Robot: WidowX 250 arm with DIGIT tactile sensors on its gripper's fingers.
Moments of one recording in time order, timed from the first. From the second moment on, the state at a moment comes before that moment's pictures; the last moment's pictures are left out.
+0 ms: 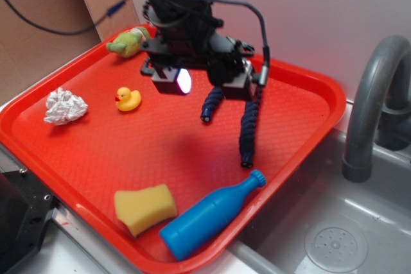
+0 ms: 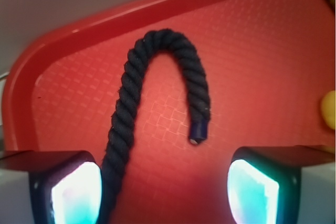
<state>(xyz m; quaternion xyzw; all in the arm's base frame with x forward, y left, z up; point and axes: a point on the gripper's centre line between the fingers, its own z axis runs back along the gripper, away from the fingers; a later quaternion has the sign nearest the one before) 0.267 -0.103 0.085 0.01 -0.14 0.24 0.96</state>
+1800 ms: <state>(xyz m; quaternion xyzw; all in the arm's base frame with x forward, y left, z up) 0.288 -0.112 0.031 0.01 -0.15 0.17 0.97</state>
